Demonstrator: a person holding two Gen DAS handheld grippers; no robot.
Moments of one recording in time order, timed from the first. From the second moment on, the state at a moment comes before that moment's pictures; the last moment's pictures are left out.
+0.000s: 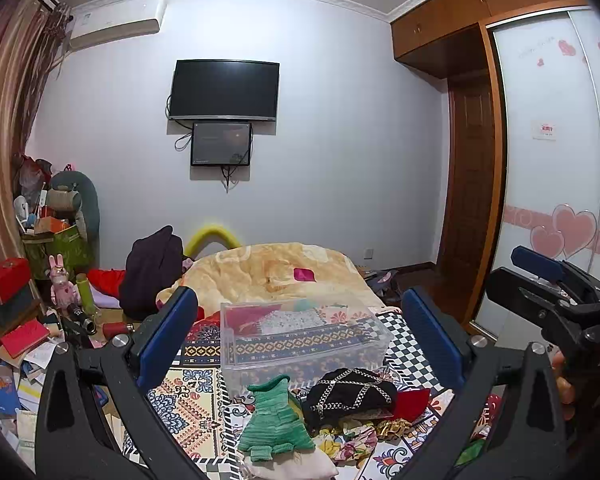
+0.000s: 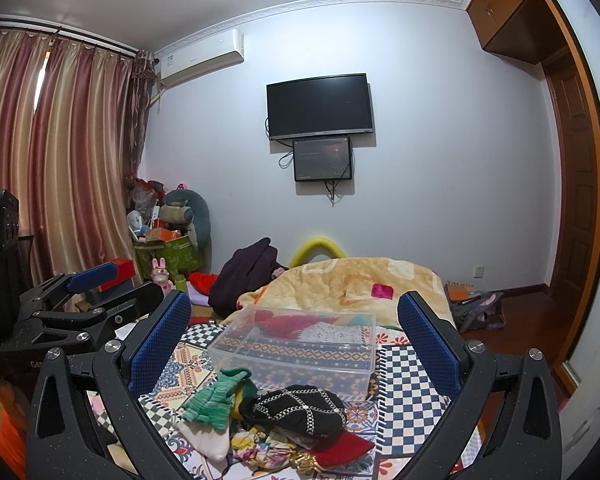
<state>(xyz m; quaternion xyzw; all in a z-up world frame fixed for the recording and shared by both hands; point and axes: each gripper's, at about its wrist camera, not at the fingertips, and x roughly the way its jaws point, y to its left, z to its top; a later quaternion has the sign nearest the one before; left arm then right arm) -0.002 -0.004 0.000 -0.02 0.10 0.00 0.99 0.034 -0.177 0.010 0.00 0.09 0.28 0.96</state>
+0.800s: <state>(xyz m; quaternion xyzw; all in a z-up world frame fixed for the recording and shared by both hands) 0.058 0.032 -0.112 -0.07 0.29 0.02 0.96 0.097 -0.163 -0.086 -0.01 0.28 0.28 0.92</state>
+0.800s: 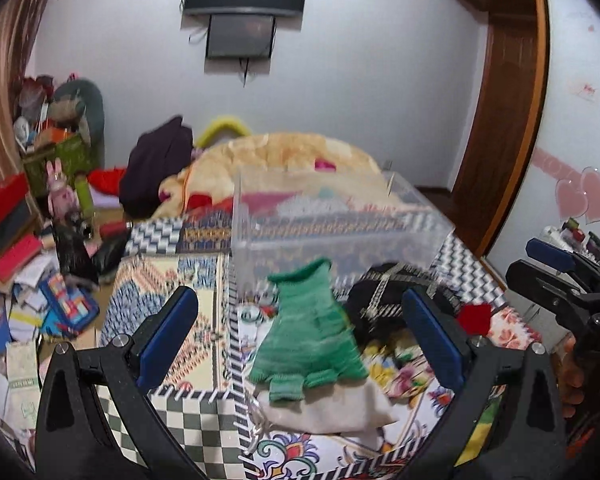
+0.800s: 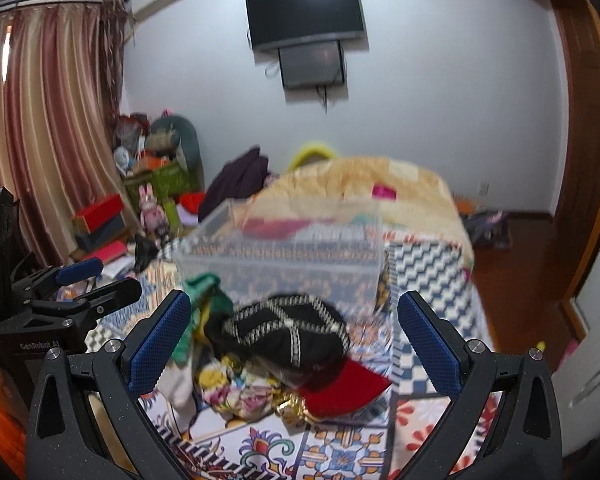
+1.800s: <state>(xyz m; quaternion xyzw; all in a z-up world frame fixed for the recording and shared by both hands) 0.075 0.040 -0.158 -0.11 0.34 -0.04 0.93 0.125 -0.137 -0.129 -0.03 0.34 0.31 0.89</state>
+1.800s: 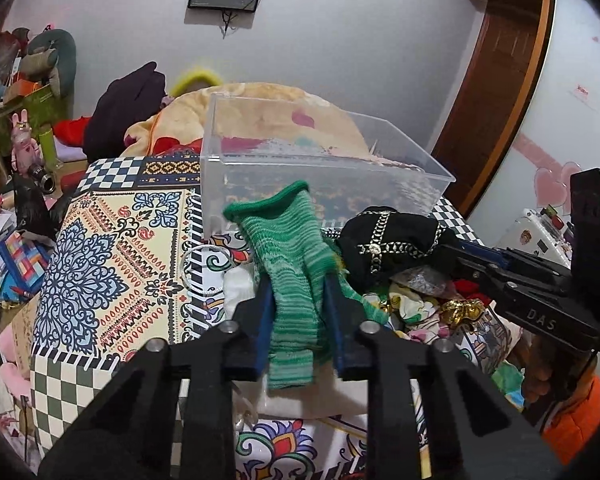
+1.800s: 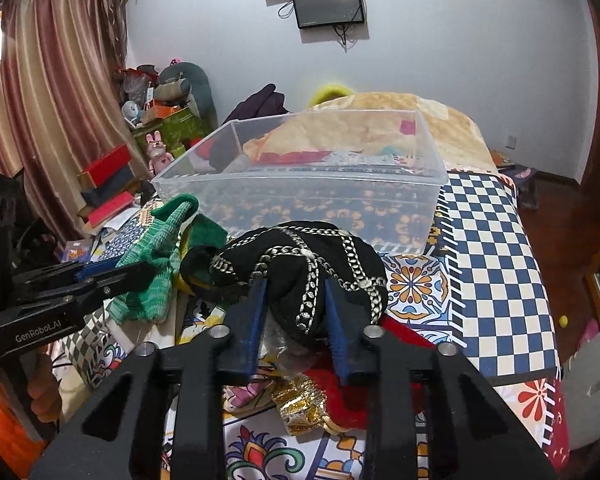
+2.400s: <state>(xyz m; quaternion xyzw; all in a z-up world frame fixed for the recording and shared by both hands) 0.069 0.047 -0.098 -0.10 0.26 -0.04 0.96 0.115 -0.163 -0.072 0.01 0.25 0.30 0.92</state>
